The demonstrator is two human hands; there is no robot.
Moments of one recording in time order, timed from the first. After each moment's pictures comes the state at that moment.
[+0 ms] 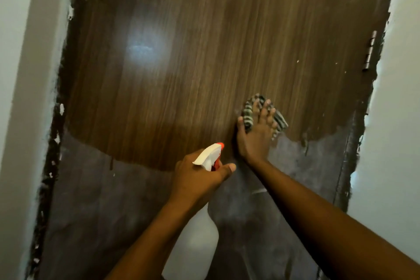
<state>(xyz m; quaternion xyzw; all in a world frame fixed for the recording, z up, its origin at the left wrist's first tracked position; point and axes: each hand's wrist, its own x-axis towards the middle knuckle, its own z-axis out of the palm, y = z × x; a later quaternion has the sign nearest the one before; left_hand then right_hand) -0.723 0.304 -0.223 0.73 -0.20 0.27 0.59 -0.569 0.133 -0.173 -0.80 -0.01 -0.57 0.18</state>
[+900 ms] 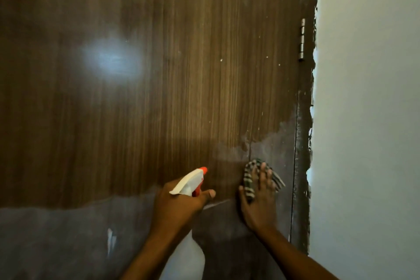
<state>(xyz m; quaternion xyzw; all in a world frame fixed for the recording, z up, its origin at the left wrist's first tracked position) -0.691 0.146 -0.217 0.76 -0.15 0.21 0.60 -0.557 -0.092 -0.307 -0.83 0.01 -0.52 0.18</state>
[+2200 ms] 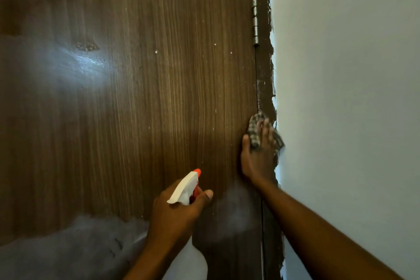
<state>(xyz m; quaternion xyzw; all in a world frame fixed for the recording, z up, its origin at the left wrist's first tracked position) -0.662 0.030 -0.204 0.76 -0.20 0.17 0.60 -0.535 -0.196 -0.187 -0.75 0.07 -0.57 0.32</state>
